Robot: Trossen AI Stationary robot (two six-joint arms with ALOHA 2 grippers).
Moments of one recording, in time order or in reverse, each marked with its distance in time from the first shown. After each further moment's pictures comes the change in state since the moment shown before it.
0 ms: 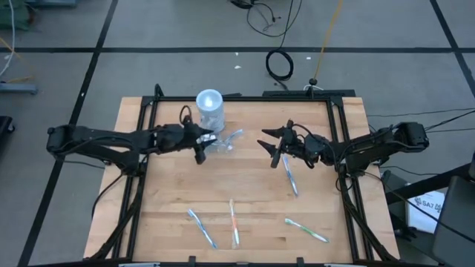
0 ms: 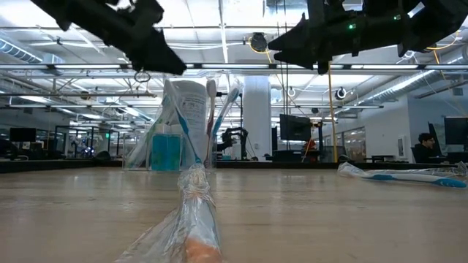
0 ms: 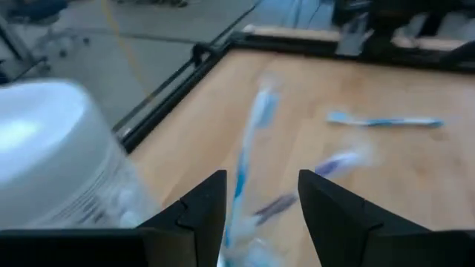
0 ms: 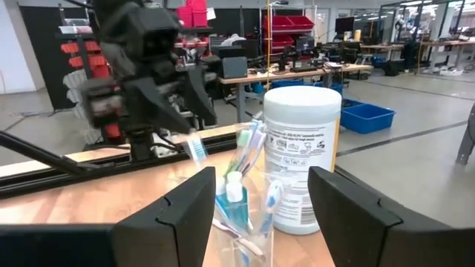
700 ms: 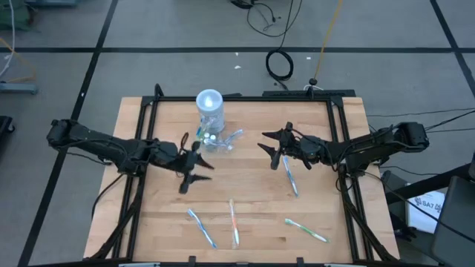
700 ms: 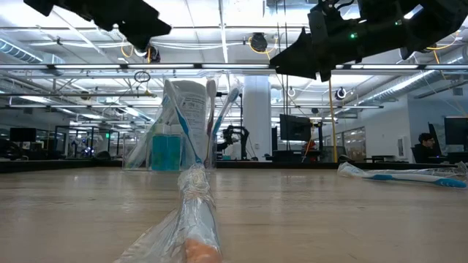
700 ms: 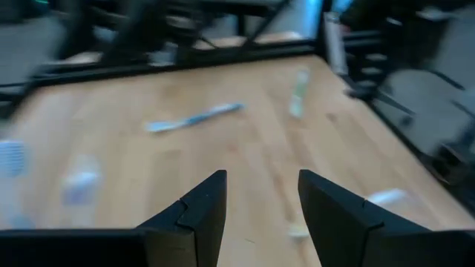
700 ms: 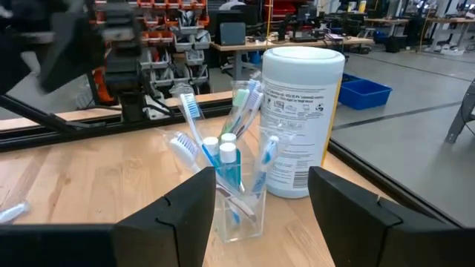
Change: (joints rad) left arm -0.260 -0.052 0.000 -0.013 0.301 0.092; right arm 0.000 -0.002 0.001 -0.132 0.000 0.002
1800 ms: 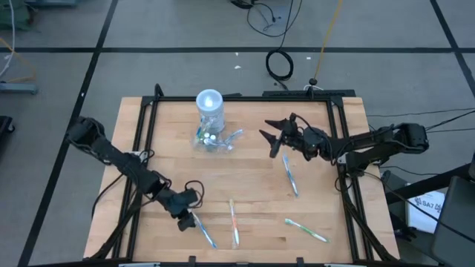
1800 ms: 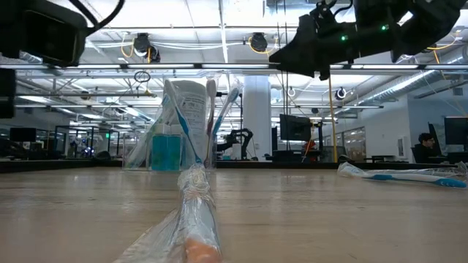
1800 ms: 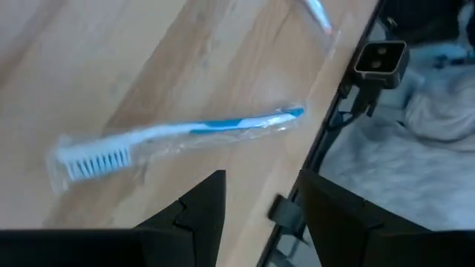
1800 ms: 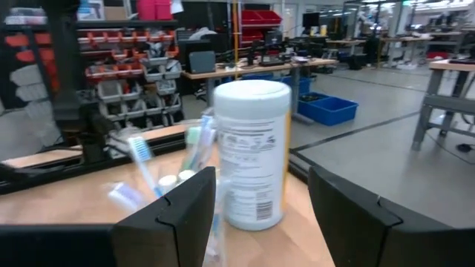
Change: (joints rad) left arm -0.435 0.349 0.000 -0.090 0.122 -1.362; right arm -0.105 0.000 0.000 0.101 0.003 -0.003
